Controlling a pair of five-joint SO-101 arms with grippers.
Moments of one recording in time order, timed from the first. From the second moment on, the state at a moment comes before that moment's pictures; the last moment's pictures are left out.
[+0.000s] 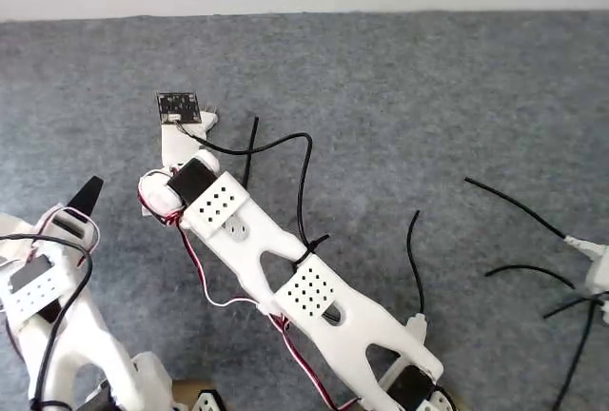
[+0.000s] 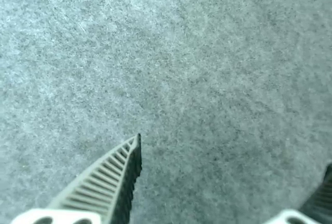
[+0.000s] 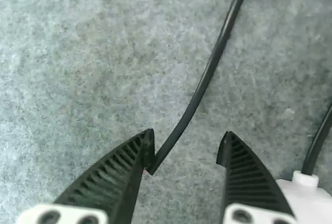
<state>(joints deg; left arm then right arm) -43.3 -28.7 62.1 34.2 27.0 -52.4 76.2 -94.7 89.8 -41.5</state>
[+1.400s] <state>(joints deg) -48.2 -28.7 62.1 32.5 26.8 -51.7 79.5 -94.6 87.8 -41.5</state>
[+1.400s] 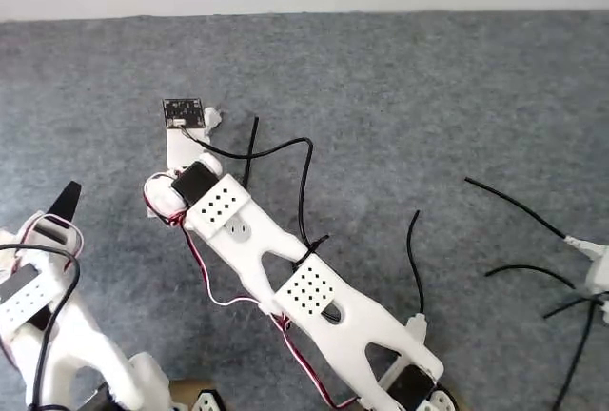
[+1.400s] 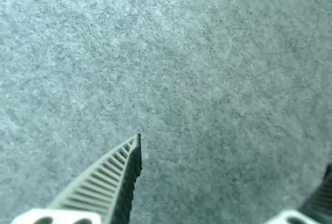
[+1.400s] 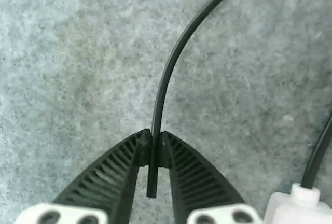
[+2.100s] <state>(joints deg) -45.7 -28.7 63.4 27.6 26.8 -53.2 65.5 -93.8 100.5 -21.9</state>
